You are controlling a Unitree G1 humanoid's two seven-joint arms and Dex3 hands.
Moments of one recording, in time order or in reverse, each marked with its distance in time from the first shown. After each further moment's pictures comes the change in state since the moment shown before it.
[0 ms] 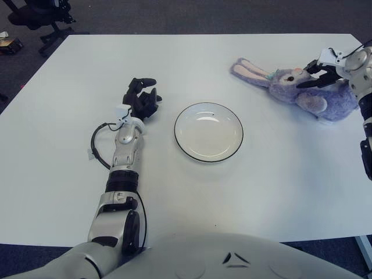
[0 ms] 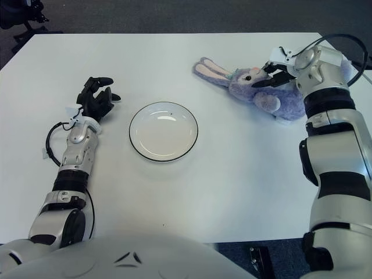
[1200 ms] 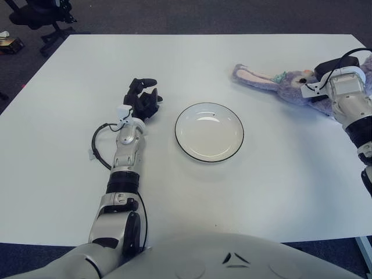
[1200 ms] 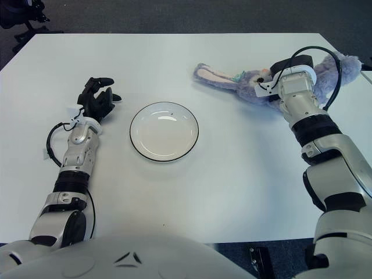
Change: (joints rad) left arm 0.009 -0.008 -0.012 -0.015 0.003 0.002 0.011; right arm 0.108 -0.042 0.103 -0.065 -0.299 -0.038 -0.207
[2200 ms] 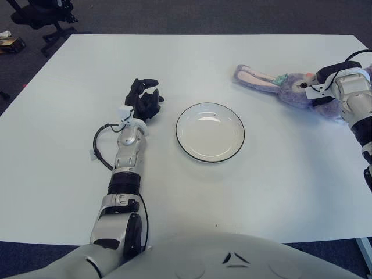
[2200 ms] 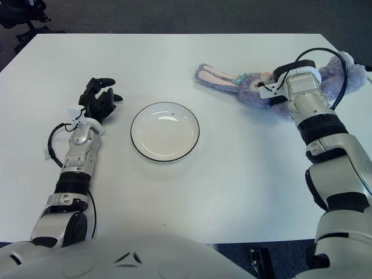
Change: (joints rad) left arm 0.005 -0.012 -0.002 -0.006 0.002 -0.010 0.001; right arm 0.000 -0.007 -0.047 0.058 0.064 -0.074 0.006
